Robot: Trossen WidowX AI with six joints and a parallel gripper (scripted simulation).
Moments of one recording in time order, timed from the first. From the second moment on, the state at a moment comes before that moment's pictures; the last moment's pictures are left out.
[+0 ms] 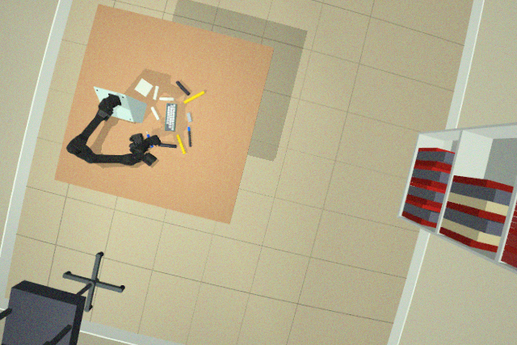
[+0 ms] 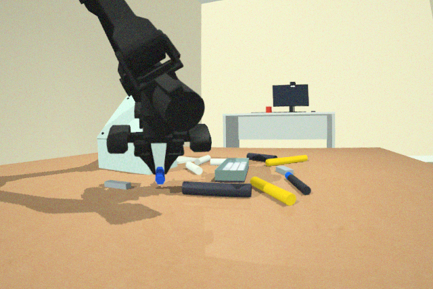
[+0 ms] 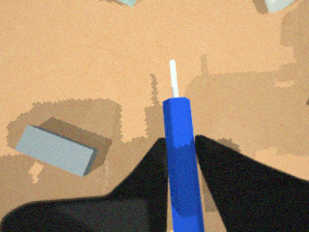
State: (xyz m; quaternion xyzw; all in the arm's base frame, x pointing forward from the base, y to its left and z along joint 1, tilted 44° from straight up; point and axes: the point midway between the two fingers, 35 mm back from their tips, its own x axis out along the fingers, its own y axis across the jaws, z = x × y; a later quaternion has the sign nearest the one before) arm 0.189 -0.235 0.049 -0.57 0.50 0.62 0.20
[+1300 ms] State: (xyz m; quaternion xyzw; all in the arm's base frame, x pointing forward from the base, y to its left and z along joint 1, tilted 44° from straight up) arm 0.222 -0.177 0.039 -0.44 0.66 0.45 0.41
